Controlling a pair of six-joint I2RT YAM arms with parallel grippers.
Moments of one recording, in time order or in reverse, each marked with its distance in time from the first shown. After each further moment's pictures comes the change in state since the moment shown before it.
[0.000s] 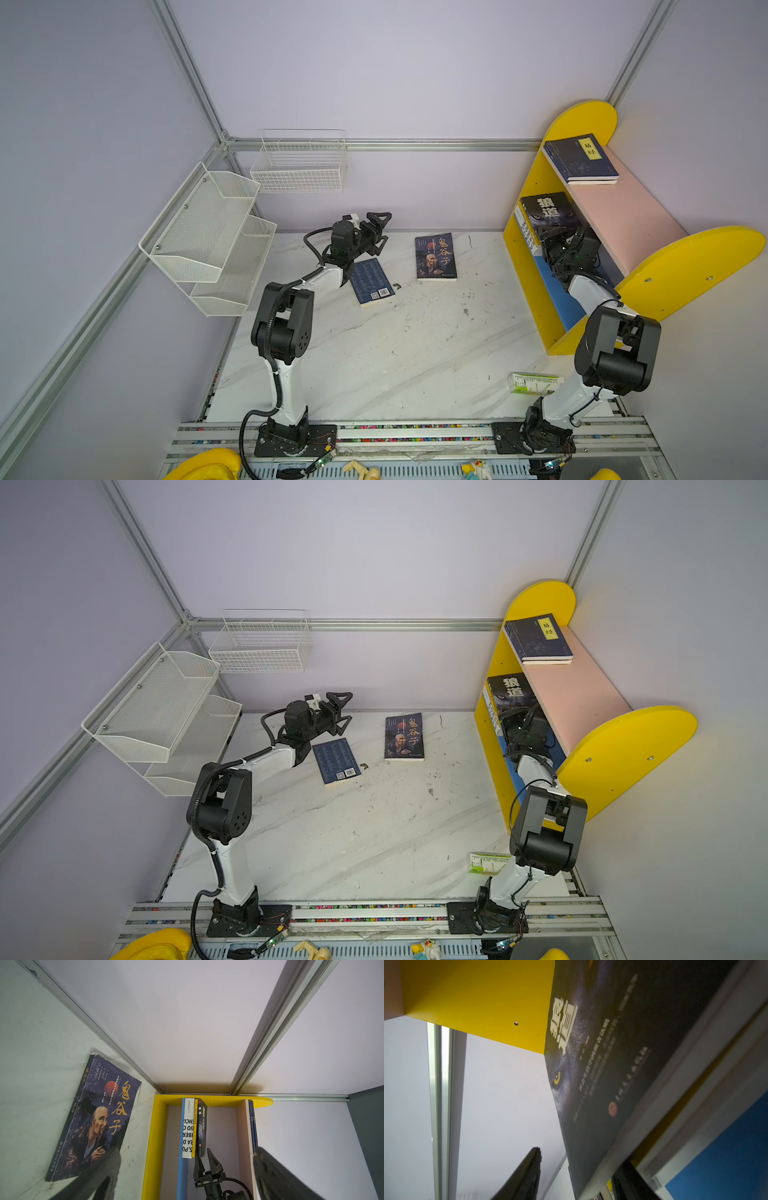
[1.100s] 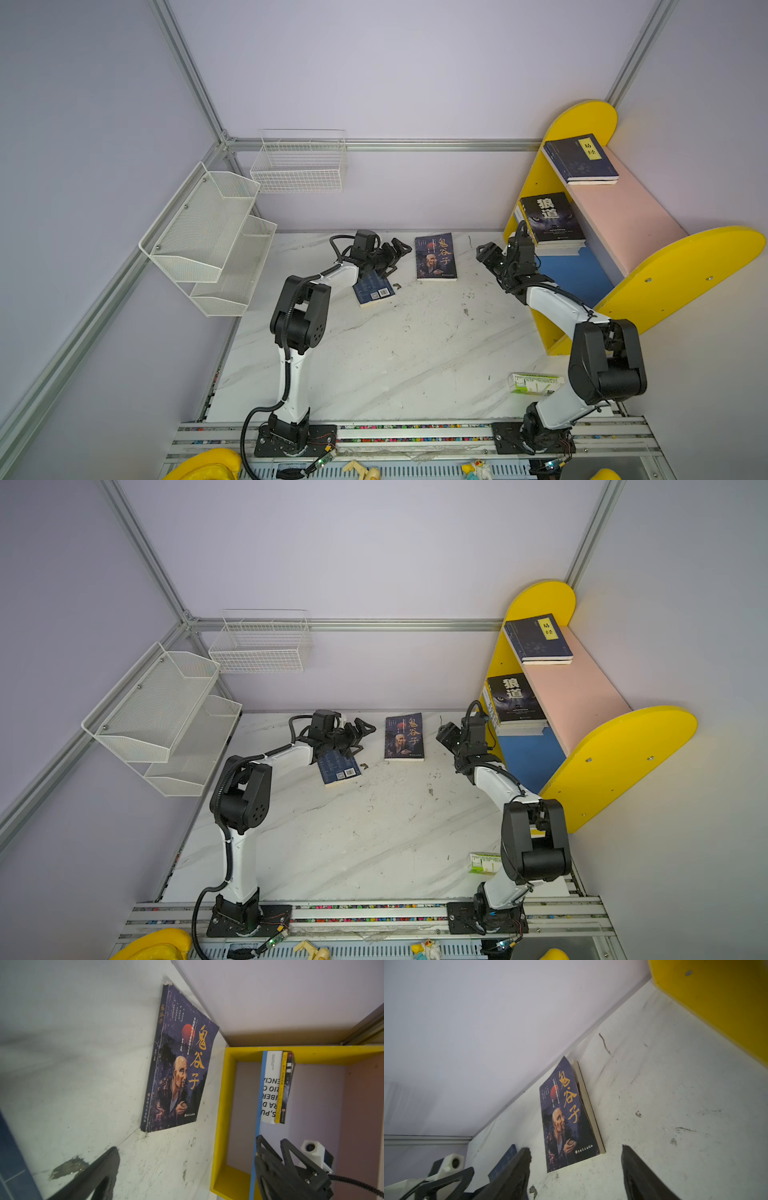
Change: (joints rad) left arm -0.089 0.166 0.170 -0.512 0.070 0.417; right arm 0.452 -0.008 -0.116 -0.092 0.251 -0.301
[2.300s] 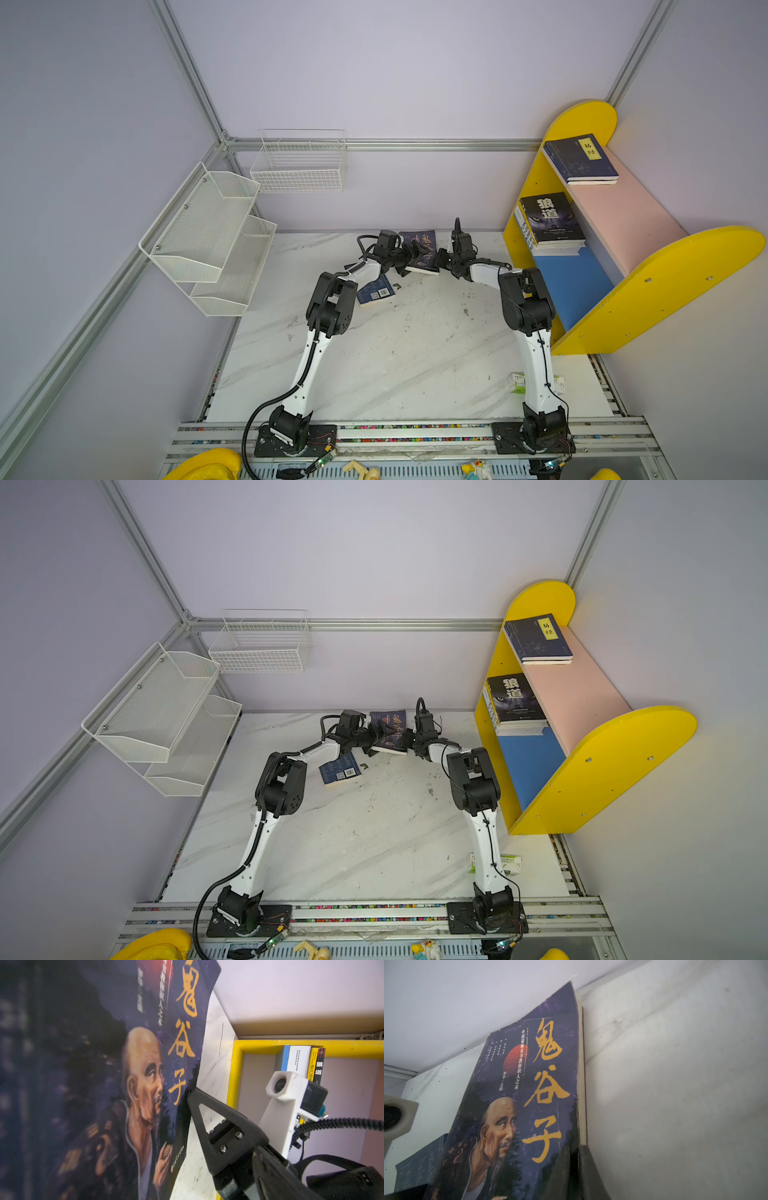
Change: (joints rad) left arm -0.061 0.402 0.426 0.026 0.090 -0.106; right arm 0.141 0.687 0.564 -0.003 -0.128 -0.220
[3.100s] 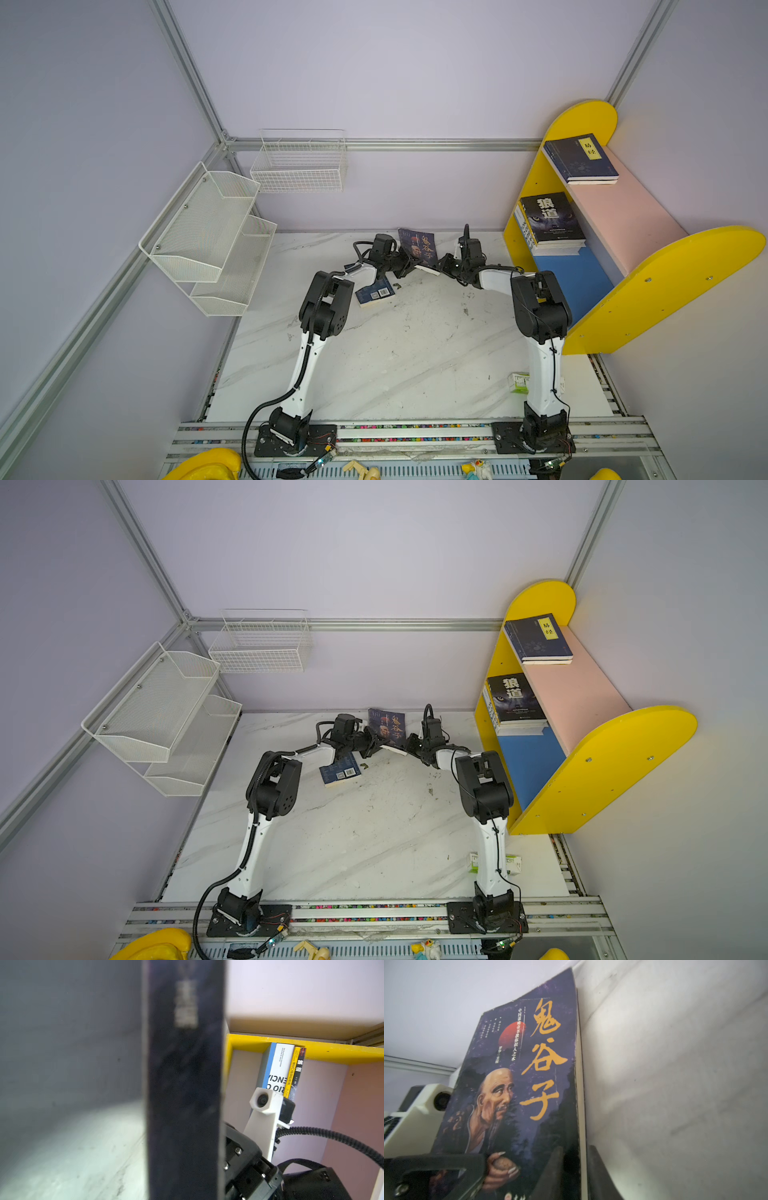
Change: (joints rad) left arm 0.010 -0.124 -0.183 0.111 0.029 -0.090; right arm -0.037 -0.210 -0.275 0.085 -0.143 0.168
